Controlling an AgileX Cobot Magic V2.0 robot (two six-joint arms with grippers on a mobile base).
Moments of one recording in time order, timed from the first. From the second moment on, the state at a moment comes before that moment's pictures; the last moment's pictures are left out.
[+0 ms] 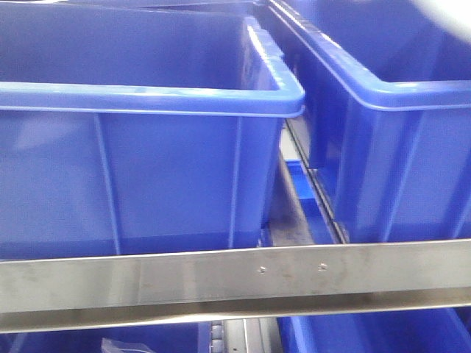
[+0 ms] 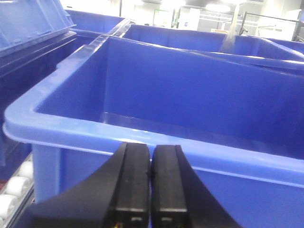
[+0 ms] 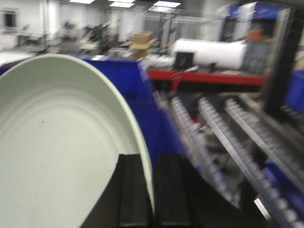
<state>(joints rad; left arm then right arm) 0.02 0.00 0.01 -0.04 0.00 -0.11 0.44 0.44 -0.64 -1.39 0.55 1.24</state>
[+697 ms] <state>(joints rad) 0.02 0.00 0.01 -0.04 0.00 -0.11 0.44 1.19 -0.84 -1.75 0.76 1.59</state>
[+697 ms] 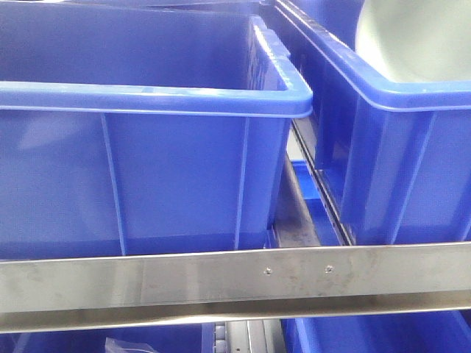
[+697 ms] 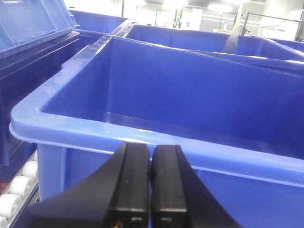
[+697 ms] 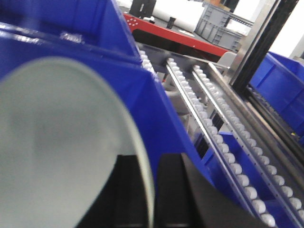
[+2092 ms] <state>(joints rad) 0.02 0.00 0.01 -0.04 0.00 -0.11 0.44 0.96 -0.77 -1.62 -0.11 1.61</state>
